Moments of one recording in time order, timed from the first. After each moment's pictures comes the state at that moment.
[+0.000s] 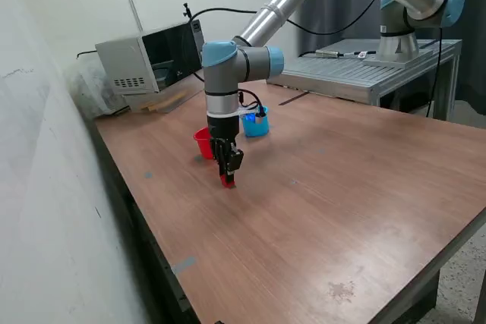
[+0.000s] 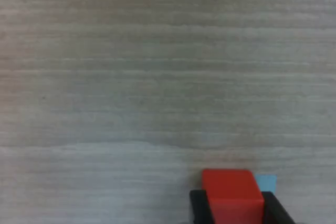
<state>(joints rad) -0.03 -0.52 1.00 -2.26 -1.58 3.12</state>
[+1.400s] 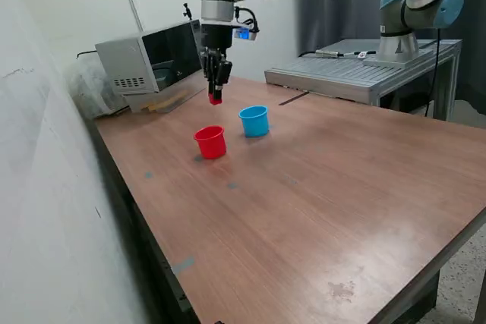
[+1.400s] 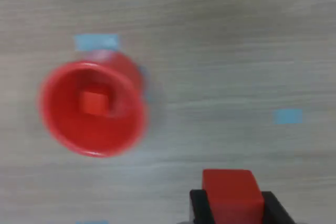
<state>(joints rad) -0.14 -0.91 1.26 -2.21 -1.60 3.11</state>
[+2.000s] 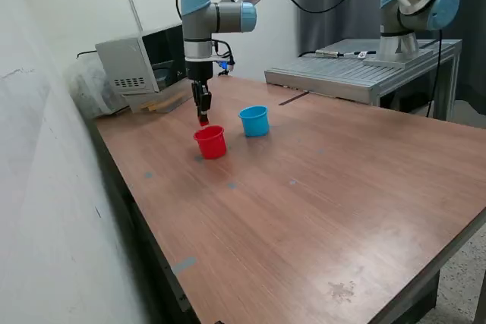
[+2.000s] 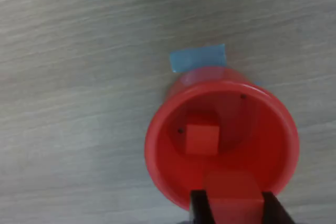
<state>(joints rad) -0.25 -0.77 1.20 -2.21 -1.60 3.10</state>
